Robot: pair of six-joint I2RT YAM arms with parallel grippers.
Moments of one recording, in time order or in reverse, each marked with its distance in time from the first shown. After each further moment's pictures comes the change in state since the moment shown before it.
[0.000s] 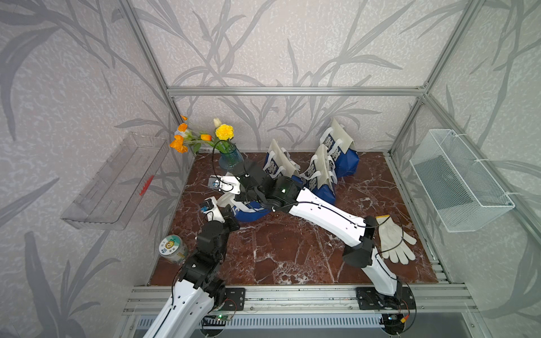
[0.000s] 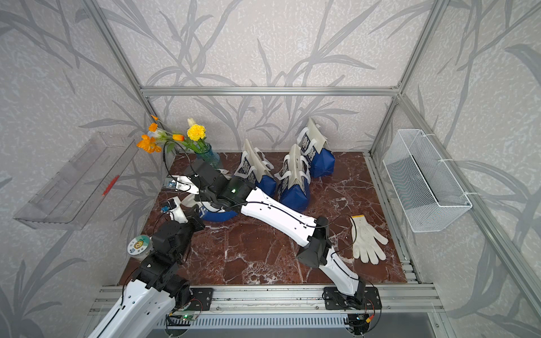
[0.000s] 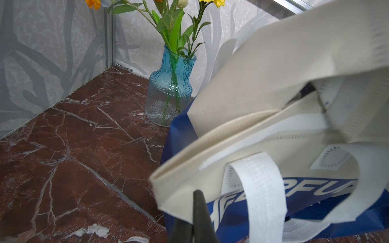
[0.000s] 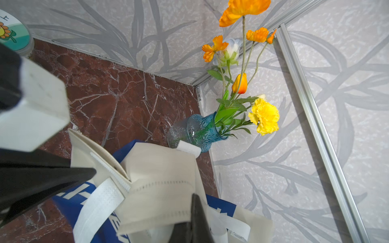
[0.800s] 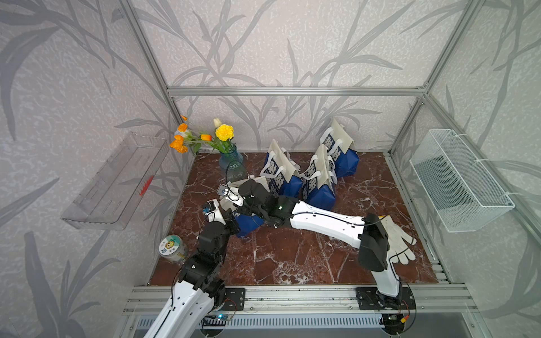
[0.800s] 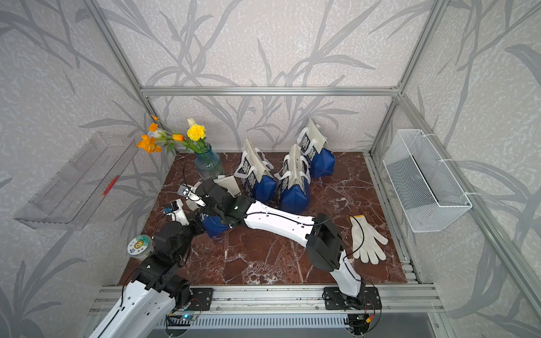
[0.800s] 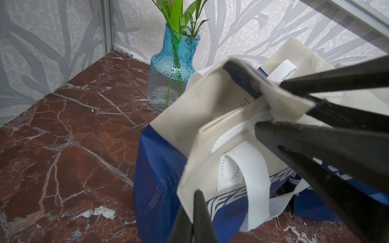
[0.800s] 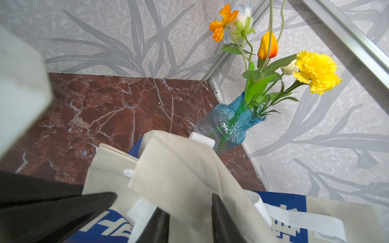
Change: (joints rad) left arm -0.002 -0.016 -0.001 -0.079 0.025 -0.010; right arm 0.008 -0.152 -0.614 0.516 0.020 0.227
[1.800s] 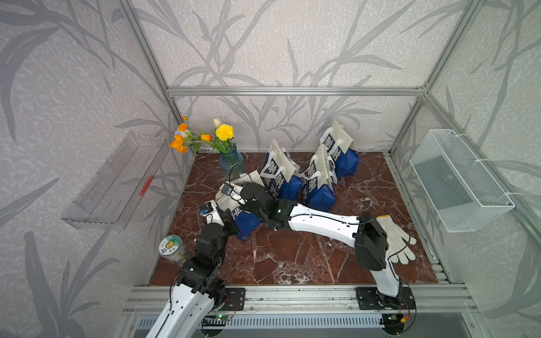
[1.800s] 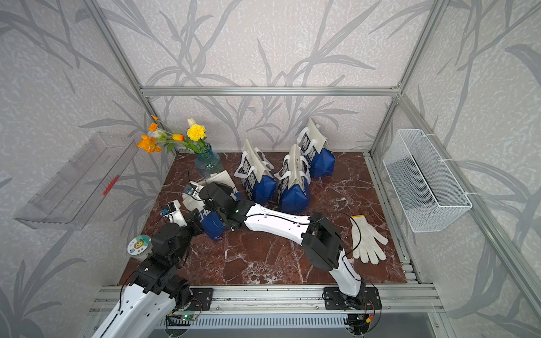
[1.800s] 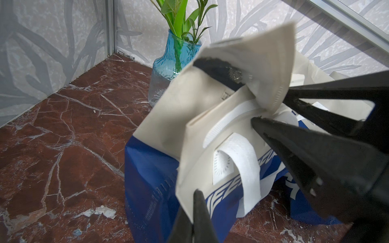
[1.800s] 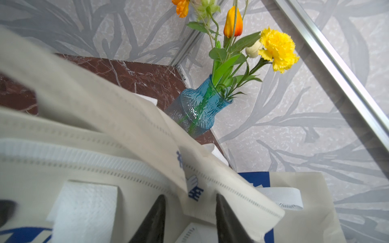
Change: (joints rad) left arm 0.000 -0.041 0.000 -0.020 -0.002 -0.015; right arm -0.018 0.013 -0.086 0.144 0.173 -0.058
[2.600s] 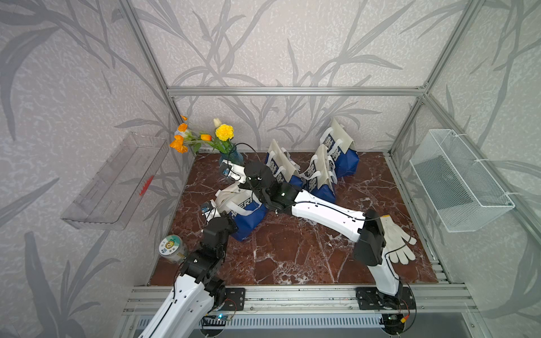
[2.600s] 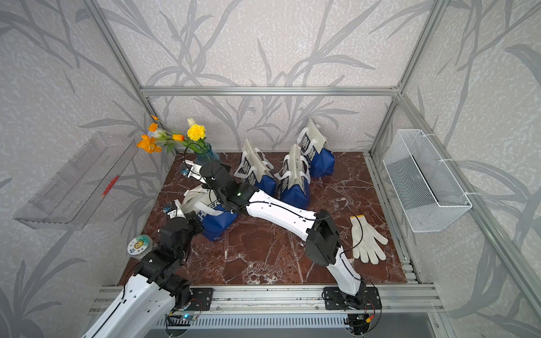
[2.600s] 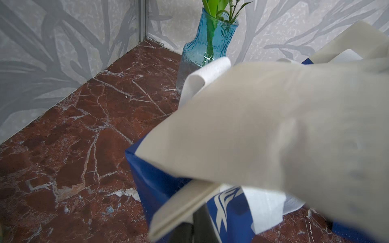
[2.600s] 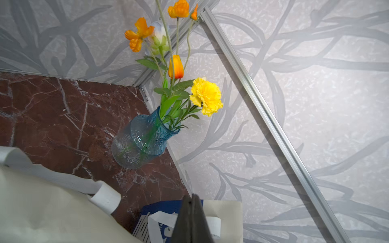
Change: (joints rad) left arm -0.001 0.123 0.040 -0.076 -0.132 -0.048; right arm -0.050 0.038 0.280 -0.051 0.025 -0.250
